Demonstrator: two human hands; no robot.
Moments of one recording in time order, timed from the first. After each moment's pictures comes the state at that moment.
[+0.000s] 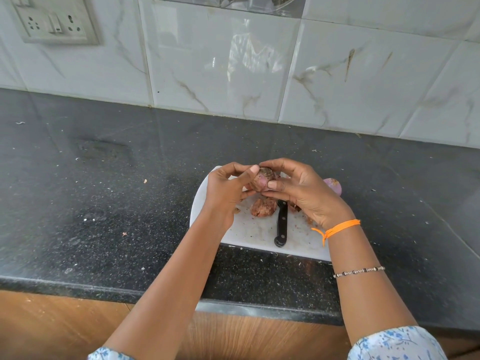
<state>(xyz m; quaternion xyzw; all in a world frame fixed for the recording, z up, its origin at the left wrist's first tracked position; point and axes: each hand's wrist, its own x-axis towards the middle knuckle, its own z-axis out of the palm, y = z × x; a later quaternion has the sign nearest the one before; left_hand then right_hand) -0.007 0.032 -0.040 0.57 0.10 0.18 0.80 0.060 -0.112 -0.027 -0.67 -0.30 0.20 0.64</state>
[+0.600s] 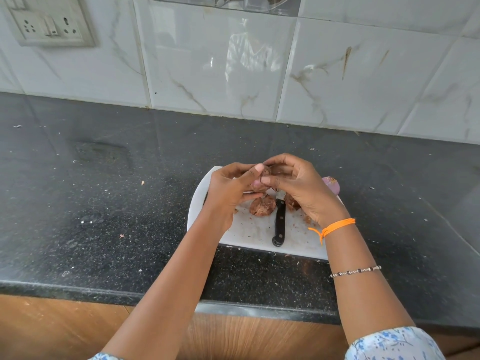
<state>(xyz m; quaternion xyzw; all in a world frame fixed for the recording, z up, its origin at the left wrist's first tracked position) -0.009 0.027 -0.035 0.57 0.10 0.14 0.80 0.062 -0.108 -0.026 -0.72 -0.29 0.10 0.62</state>
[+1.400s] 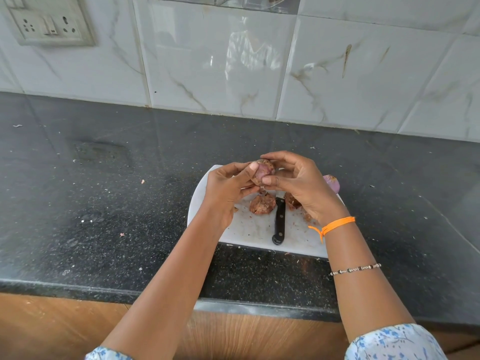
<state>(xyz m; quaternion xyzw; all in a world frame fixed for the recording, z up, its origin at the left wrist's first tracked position) -0.006 0.031 -0.039 0.54 0.08 0.14 0.83 0.059 -0.109 -0.025 -0.70 -0.31 0.10 0.63</state>
